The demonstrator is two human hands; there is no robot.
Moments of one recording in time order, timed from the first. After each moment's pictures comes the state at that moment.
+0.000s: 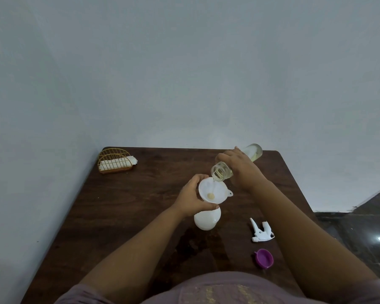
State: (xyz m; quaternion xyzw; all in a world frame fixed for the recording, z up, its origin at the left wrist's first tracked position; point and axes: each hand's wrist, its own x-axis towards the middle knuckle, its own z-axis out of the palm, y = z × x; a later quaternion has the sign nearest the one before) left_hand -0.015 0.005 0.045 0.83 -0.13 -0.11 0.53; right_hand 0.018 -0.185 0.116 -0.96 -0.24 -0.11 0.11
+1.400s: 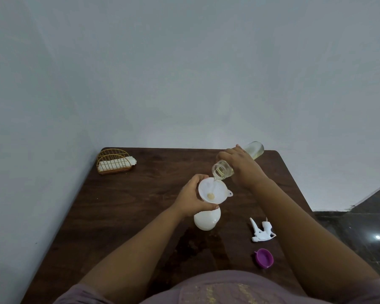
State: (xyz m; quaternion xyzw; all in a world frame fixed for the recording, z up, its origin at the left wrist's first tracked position) left_hand -0.014 0.007 0.041 0.83 -0.13 -0.11 0.53; right_hand 0.020 -0.187 0.119 -0.96 -0.24 -0.13 0.10
